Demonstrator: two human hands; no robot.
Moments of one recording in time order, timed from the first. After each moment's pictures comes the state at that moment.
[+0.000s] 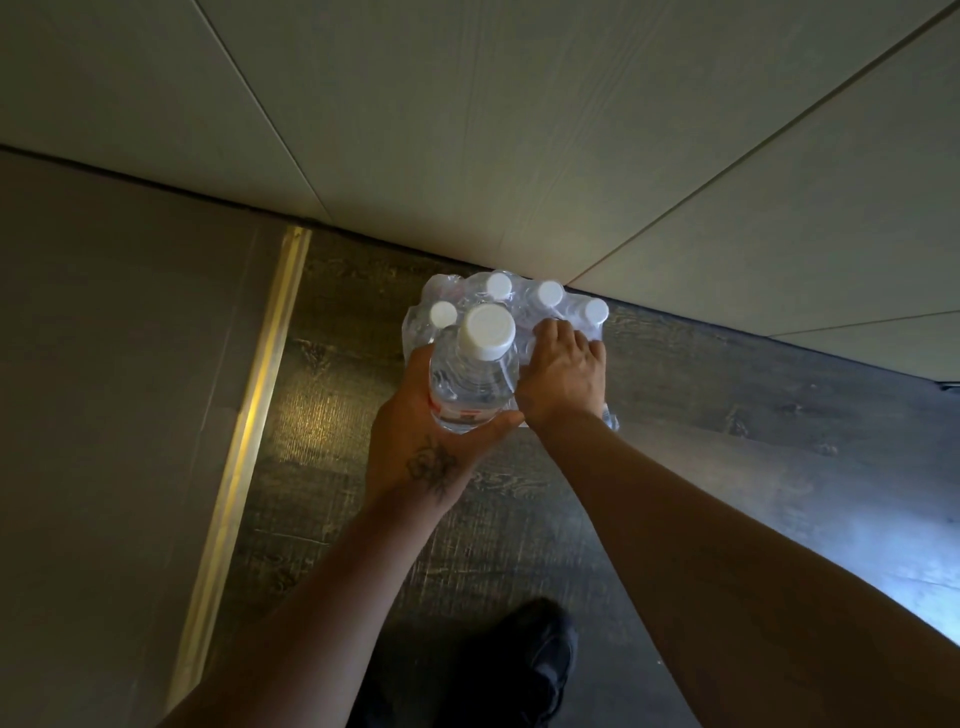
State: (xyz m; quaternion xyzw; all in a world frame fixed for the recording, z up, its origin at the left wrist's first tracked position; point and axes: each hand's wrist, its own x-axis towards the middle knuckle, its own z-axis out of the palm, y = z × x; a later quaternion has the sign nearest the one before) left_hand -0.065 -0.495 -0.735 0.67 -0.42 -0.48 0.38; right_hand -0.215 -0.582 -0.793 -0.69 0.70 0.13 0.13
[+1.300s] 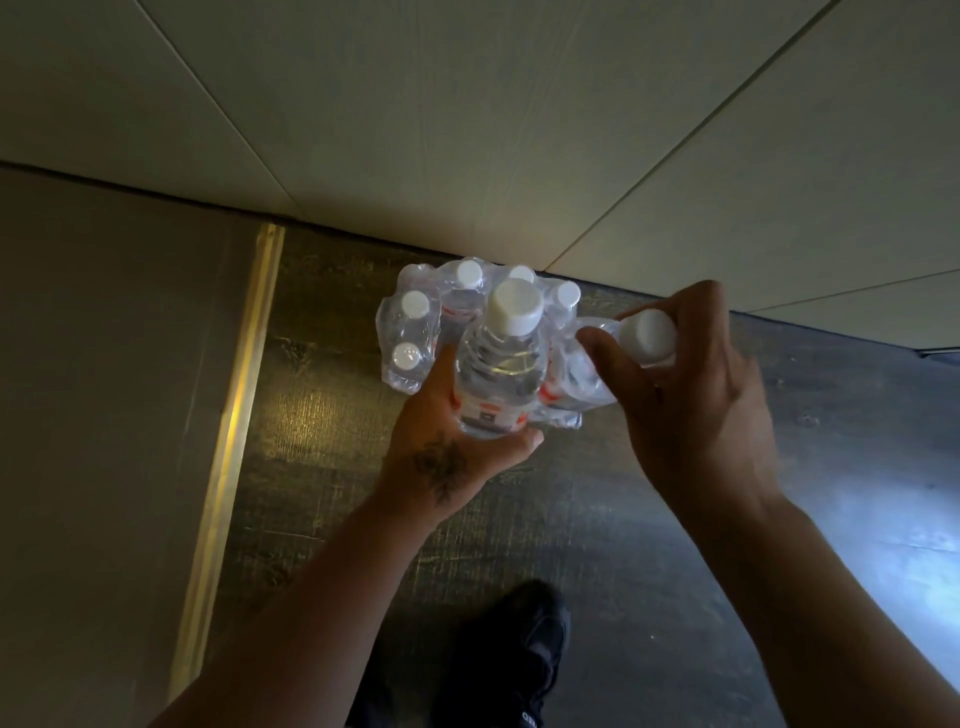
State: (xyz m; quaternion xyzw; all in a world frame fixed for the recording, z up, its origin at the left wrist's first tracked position) left_hand -0.084 -0.493 -0.718 0.60 -0.46 -0.58 0.32; right_hand -0.280 -0.543 -0.623 -0.68 0.67 -0.20 0.20
